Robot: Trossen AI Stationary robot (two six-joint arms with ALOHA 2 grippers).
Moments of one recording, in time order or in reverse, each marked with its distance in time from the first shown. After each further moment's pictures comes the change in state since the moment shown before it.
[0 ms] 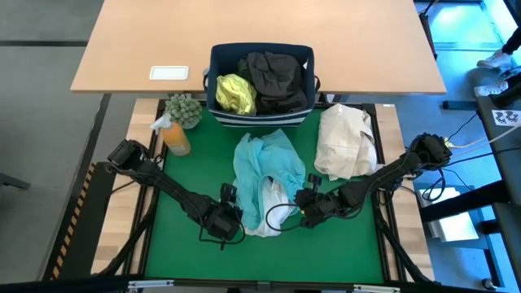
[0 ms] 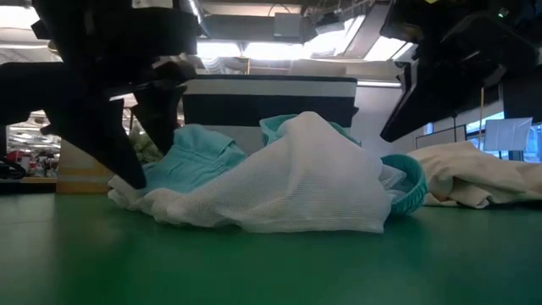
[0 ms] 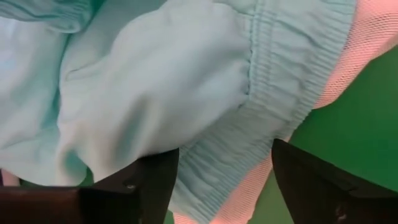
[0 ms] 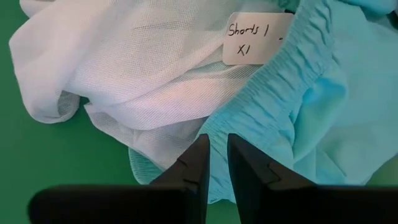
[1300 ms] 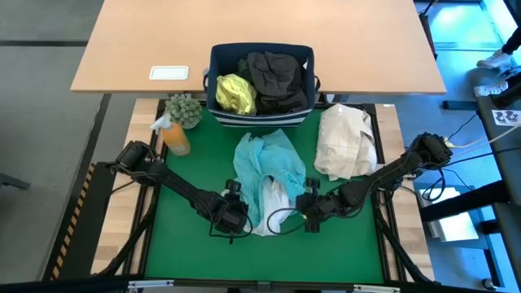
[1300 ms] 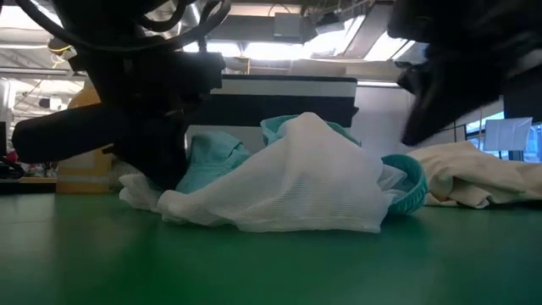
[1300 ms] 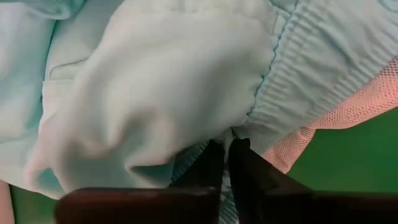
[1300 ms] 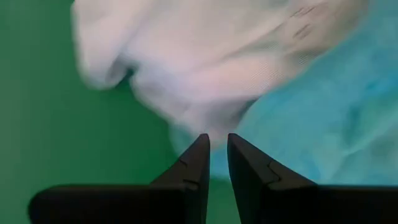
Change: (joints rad) left arm 0.071 0.066 0.001 0.061 0.005 0.011; right arm 0.023 -0.008 0.013 -0.050 -0.192 -0.054
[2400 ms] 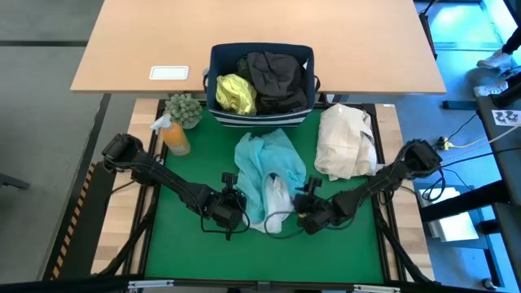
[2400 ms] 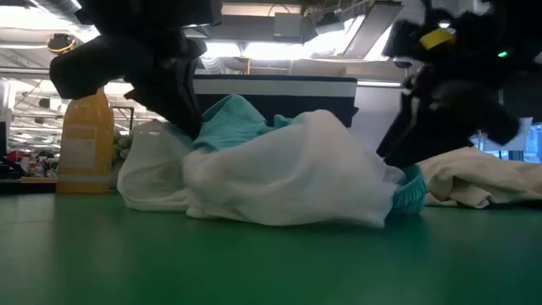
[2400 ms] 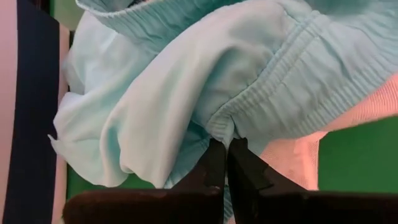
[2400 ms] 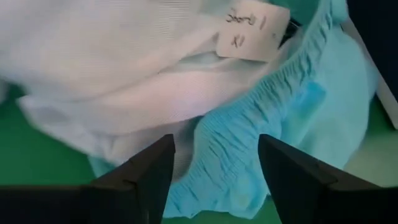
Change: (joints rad) left arm -0.003 -0.153 0.000 -0.016 -0.119 -0.014; right arm 0.010 0.140 -0.011 0.026 0.387 0.105
